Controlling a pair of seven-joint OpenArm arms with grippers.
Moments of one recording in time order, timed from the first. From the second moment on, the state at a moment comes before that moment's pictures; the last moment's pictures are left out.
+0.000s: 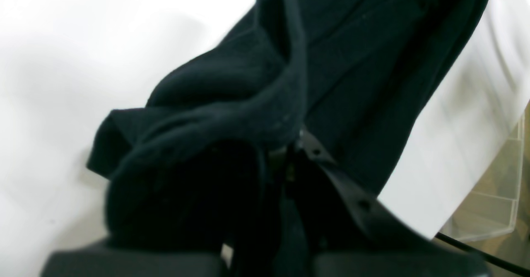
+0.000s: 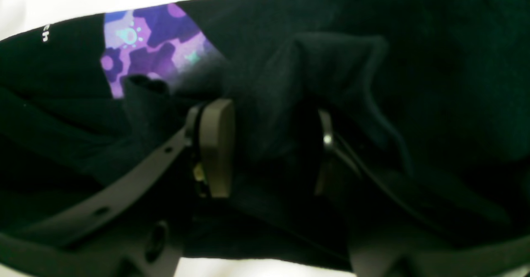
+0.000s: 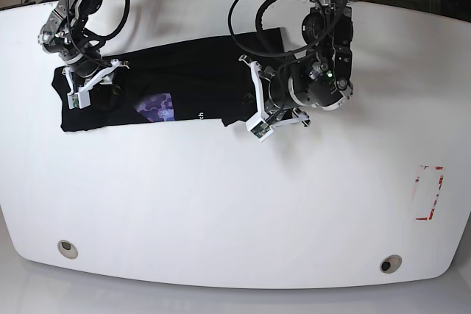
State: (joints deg) left arm -0.2 6.7 5.1 100.8 -15.3 -38.8 71.6; right arm -8.6 8.0 36.7 83.9 24.9 40.9 -50.6
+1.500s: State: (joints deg) left arm -3.1 5.9 1.3 102.6 -27.3 -38.8 74.9; right arm -8.5 8.0 36.6 83.9 24.9 40.9 -50.6
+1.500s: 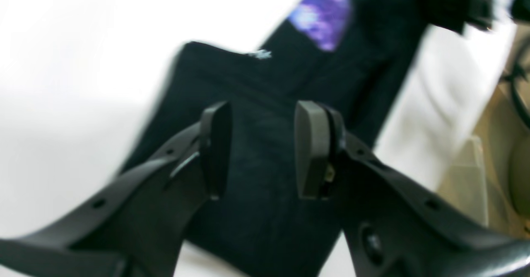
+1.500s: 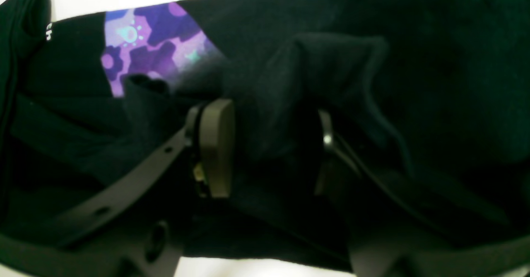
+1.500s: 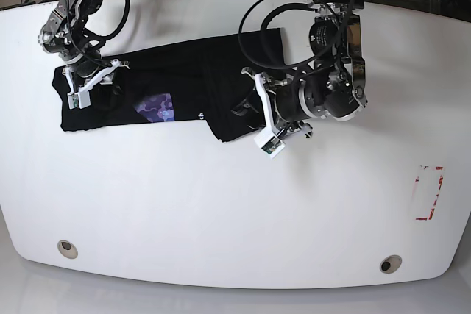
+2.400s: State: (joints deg) left arm -3.0 0.3 37.1 102.4 -4.3 -39.0 71.7; right arm -8.5 7.9 36.6 83.9 24.7 40.9 -50.6
